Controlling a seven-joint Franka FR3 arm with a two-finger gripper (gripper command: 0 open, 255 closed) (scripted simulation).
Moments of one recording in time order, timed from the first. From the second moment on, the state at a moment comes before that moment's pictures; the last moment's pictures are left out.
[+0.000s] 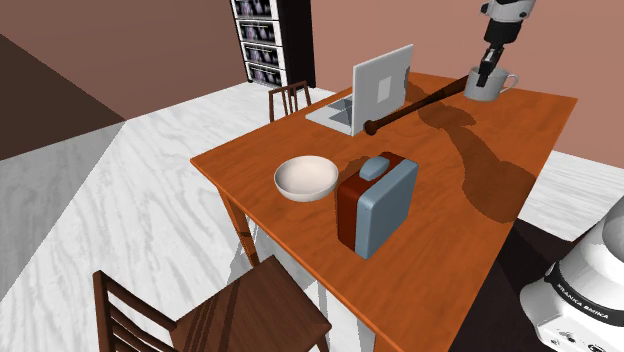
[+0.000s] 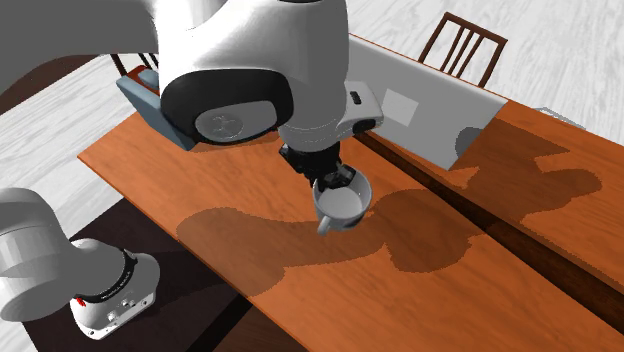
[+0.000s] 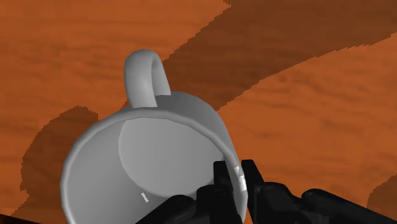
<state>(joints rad) -0.13 -0.21 -0.47 -2.06 -0.10 1.95 -0.74</state>
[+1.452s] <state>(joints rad) -0.11 -0.27 -0.42 -1.86 -0.12 1.69 -0.69</state>
